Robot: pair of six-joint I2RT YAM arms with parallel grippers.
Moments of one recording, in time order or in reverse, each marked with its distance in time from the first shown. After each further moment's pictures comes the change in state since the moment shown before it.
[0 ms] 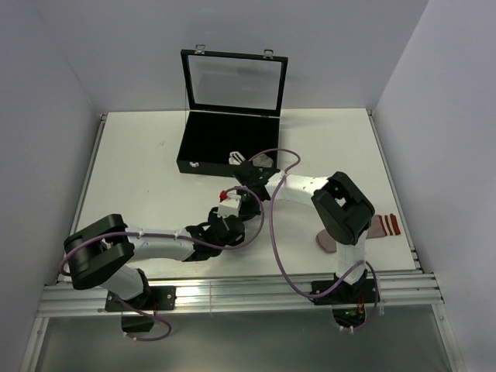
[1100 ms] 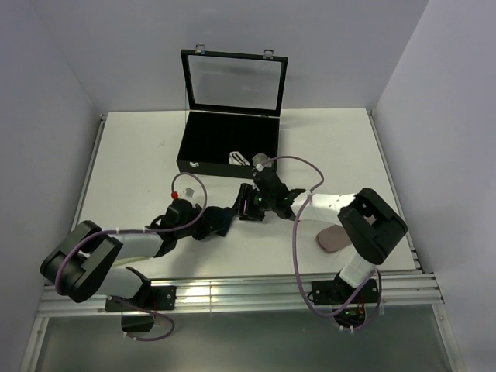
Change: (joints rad) left arm 0.505 -0.135 -0.311 0.331 0.731 -0.455; right arm -0.039 -0.277 -0.404 0.554 -0.095 0.140
